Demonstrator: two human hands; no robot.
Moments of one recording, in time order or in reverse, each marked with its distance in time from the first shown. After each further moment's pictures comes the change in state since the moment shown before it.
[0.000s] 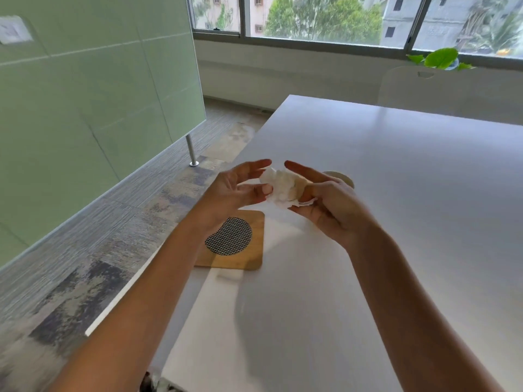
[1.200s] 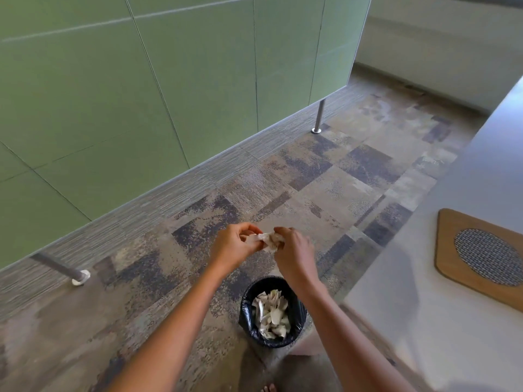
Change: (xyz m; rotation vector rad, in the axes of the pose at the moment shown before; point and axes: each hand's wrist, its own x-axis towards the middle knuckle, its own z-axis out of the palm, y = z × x) left_hand -0.257 -0.145 -0.330 0.577 0.600 -0.481; right_hand 0.048 0.330 0.347 -1.276 -0.206 -0.207
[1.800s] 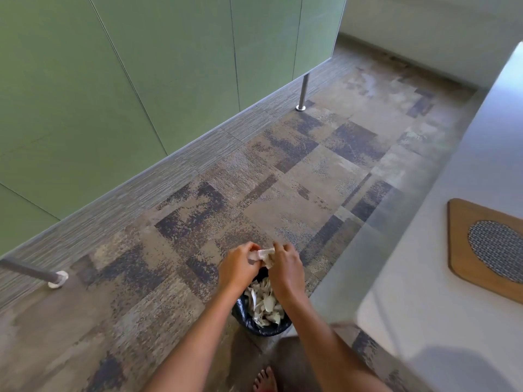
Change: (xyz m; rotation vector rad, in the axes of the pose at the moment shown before) left_hand 0.027 -0.066 0.077 0.286 -0.087 -0.070; right_hand 0.015 0.049 0.079 -0.130 -0.072 0.237
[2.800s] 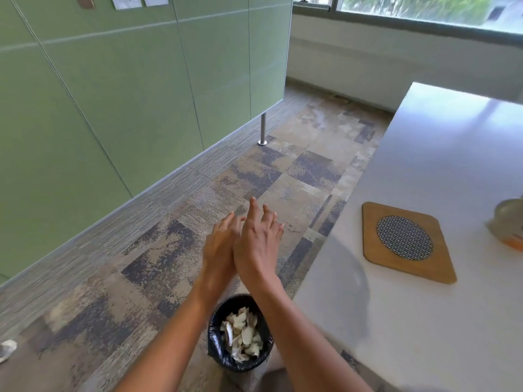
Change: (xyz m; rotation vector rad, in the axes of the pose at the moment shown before) left_hand -0.012 0.107 -0.048 0.153 0.162 0.437; right_hand -0.028 -0.056 -0.132 0.122 0.289 -0.008
